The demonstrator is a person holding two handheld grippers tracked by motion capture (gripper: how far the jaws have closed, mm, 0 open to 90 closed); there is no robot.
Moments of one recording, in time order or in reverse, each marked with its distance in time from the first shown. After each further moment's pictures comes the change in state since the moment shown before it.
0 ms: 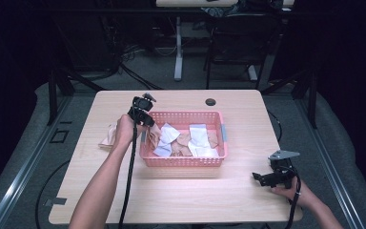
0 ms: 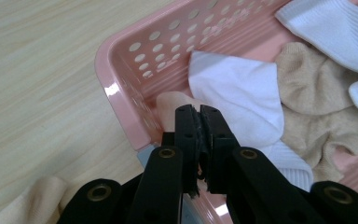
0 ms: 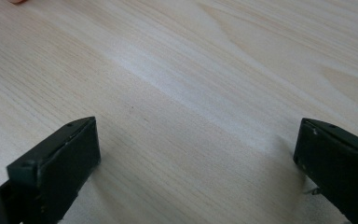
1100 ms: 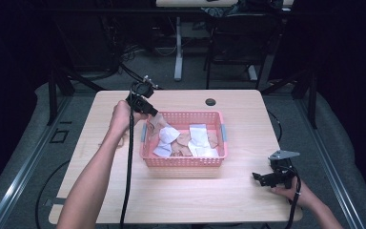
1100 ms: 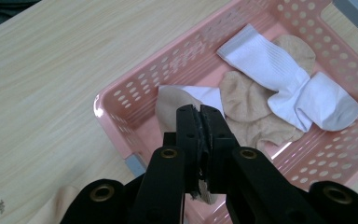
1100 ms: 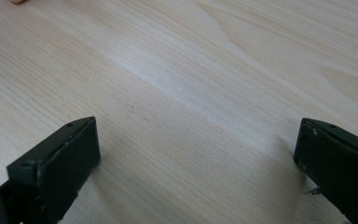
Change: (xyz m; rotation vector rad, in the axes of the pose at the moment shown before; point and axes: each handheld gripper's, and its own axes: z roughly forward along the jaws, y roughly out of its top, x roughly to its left) left arm -0.013 0.026 -0.066 -0.060 -0.075 0.100; right arm 0.000 0.000 0.000 -0.001 -0.003 -0.003
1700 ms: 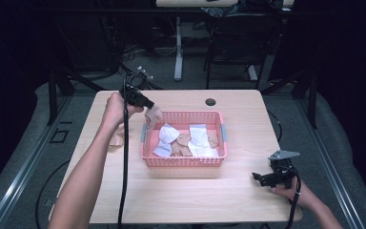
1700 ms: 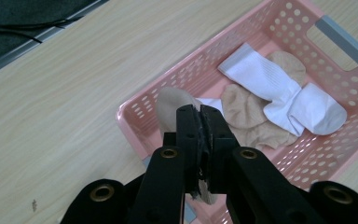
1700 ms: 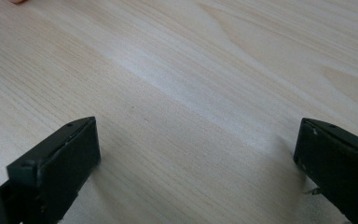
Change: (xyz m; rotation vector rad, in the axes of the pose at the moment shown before) left arm 0.003 0.007 -0.037 -0.056 0.020 0.025; right arm 0.000 0.000 0.000 0.003 0.000 0.001
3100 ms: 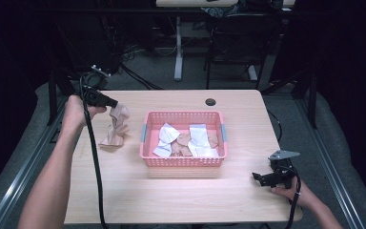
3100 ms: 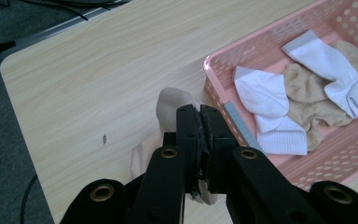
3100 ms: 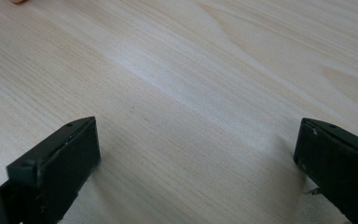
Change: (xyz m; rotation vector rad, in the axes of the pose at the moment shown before) left arm 0.070 -0.065 -0.049 -0.016 0.092 -0.151; right arm 0.000 0.000 0.000 -0.002 0.000 -0.002
